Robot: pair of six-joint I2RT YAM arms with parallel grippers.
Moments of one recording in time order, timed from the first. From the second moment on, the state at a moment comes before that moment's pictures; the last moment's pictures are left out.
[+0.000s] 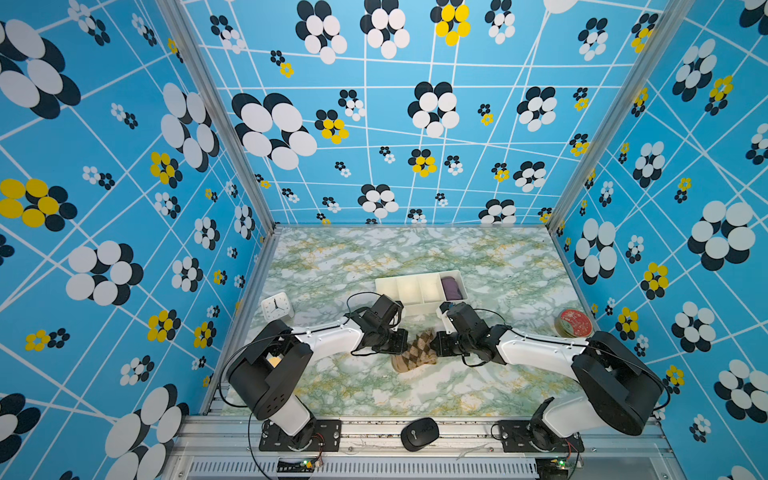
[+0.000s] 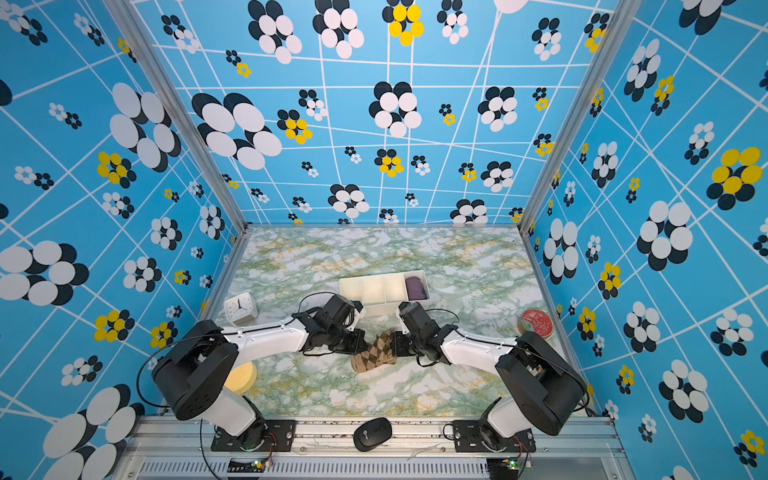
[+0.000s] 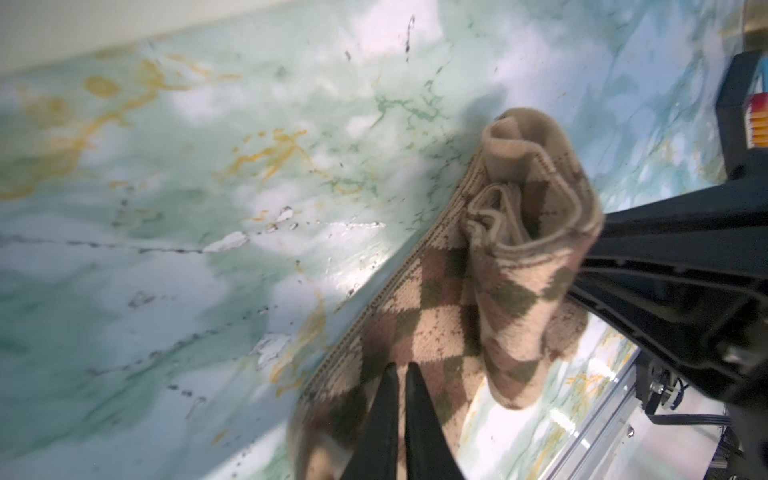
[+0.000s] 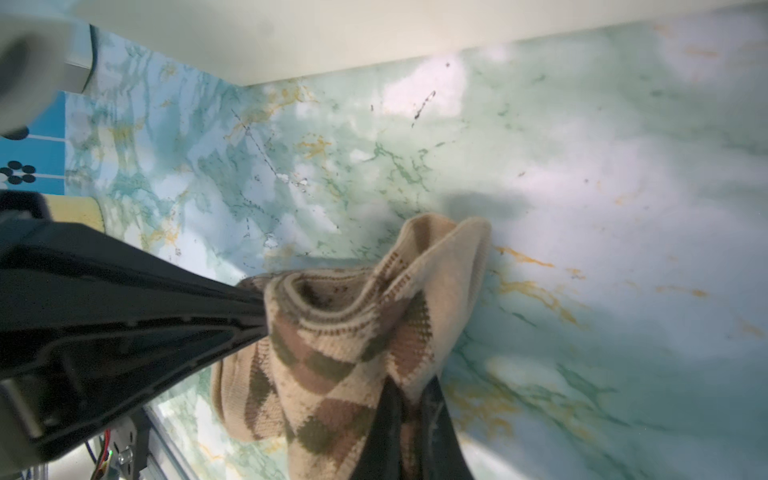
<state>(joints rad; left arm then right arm) -0.71 1.57 0.77 -0.24 0.37 -0.56 0.73 1.49 0.63 -0.09 -0.19 0.61</state>
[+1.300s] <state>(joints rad) -0.83 1.48 0.69 -0.09 0.33 -0.67 0.74 1.47 0.64 -0.13 -0.18 0.56</state>
